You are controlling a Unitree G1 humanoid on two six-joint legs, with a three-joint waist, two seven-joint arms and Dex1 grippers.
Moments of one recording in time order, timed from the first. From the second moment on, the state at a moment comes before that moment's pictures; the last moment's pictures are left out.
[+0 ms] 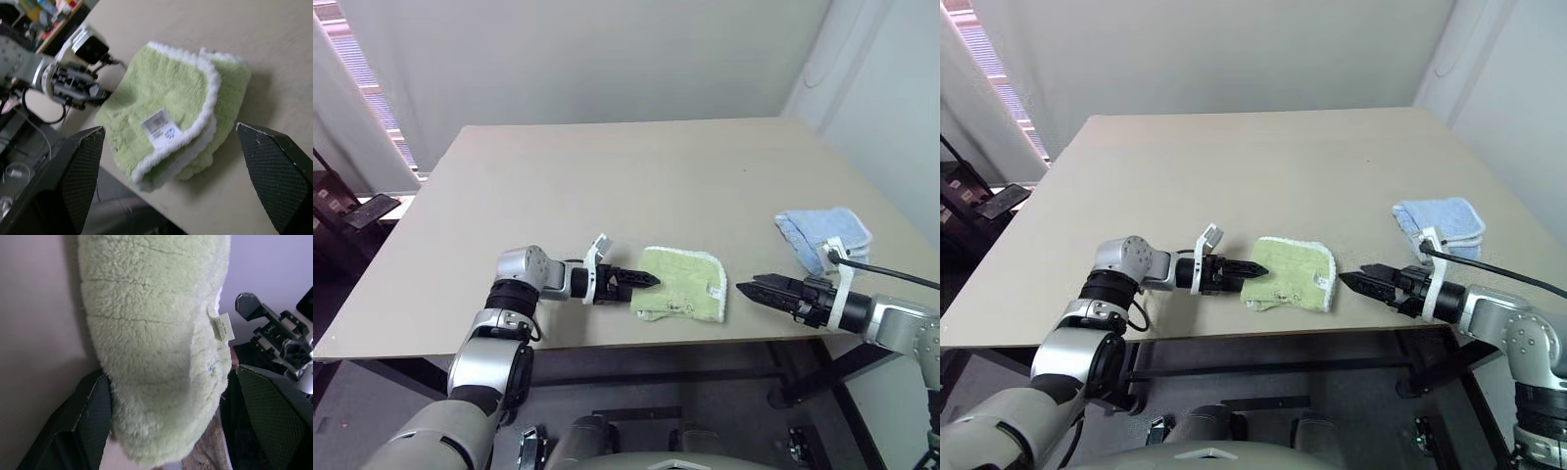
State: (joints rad) left arm -0.80 0.16 0.04 0.75 -0.53 1.34 -0.91; right arm -0.07 -0.77 -0.37 -0.19 0.88 1.08 0.82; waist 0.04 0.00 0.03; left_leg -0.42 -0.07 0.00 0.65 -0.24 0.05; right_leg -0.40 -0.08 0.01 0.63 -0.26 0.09
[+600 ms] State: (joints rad) left arm -0.85 0.08 0.00 0.86 -0.47 1.15 -0.95; right arm -0.07 -0.73 -0.37 -0.17 0.87 1.07 0.73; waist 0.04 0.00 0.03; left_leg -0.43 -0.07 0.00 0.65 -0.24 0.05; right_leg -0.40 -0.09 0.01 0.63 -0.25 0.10
